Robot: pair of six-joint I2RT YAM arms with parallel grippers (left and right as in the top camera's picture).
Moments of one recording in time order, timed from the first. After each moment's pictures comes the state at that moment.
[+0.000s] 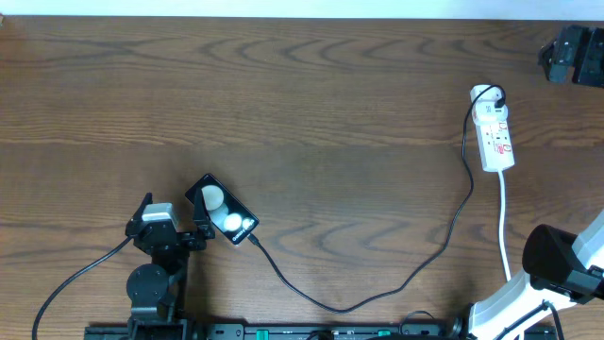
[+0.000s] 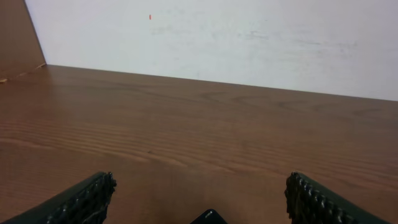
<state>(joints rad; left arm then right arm) -0.01 0.01 0.02 -0.11 -0.06 -0.08 -0.33 1.90 2.65 -1.69 -0.21 -0.11</state>
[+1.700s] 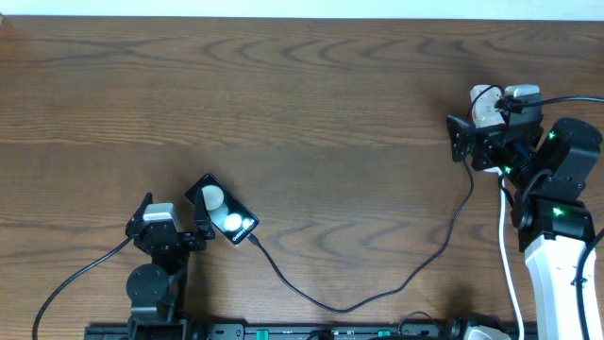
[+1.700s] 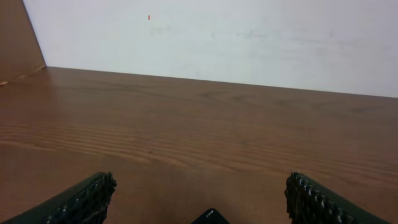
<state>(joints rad) -0.01 0.01 0.02 -0.11 -0.05 -0.07 -0.21 1.12 0.83 -0.20 -0.46 -0.11</state>
